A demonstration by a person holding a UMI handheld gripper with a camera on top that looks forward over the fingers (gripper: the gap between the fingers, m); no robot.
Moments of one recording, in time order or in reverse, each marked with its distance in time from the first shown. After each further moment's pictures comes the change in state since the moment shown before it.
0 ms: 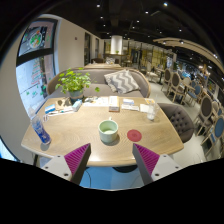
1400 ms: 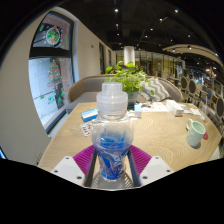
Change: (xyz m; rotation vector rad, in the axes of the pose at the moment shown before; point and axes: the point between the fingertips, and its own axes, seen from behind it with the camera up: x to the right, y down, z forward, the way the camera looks) arm -0.402 0.000 0.174 0.163 -0.120 0.024
